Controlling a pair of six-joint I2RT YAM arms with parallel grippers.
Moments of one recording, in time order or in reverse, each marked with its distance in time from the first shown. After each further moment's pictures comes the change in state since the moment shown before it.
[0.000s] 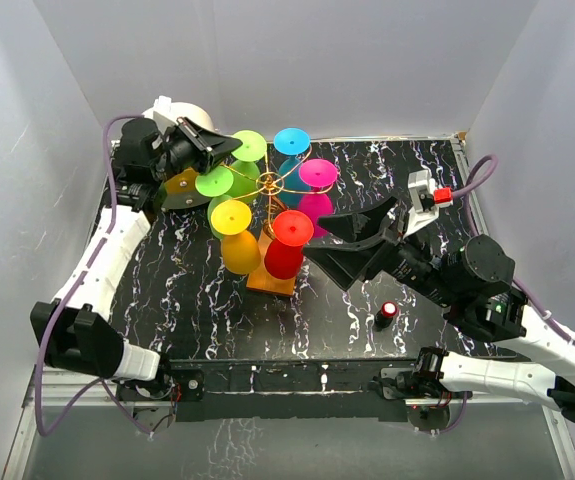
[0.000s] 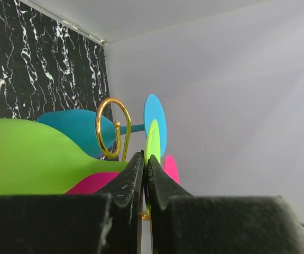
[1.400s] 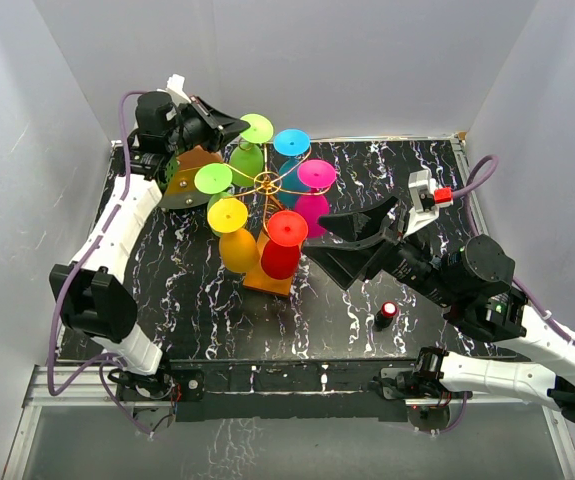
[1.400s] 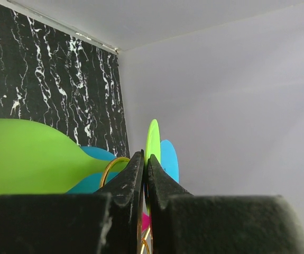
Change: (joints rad) left arm -0.016 0.237 0.270 -0.092 -0.016 0.066; right arm 0.000 0.000 0.000 -0.002 0.010 -0.003
